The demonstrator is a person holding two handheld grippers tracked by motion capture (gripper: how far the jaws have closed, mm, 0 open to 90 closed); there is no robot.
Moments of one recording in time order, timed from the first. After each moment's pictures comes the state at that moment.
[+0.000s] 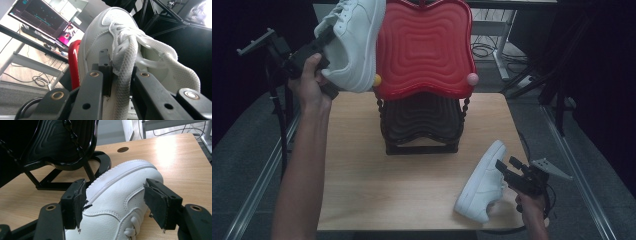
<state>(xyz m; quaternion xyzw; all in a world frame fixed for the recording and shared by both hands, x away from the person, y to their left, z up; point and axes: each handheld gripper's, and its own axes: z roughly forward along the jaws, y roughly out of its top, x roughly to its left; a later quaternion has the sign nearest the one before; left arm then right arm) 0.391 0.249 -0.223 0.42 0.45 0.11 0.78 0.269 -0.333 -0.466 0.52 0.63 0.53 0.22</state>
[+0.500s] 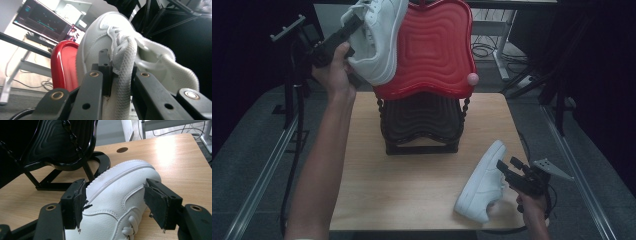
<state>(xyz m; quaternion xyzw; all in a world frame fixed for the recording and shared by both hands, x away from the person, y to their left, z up) 0.406 0.194 -0.205 0.43 0.46 0.16 0.76 0.268 -0.336 -0.467 0.52 0.63 0.53 0.22</state>
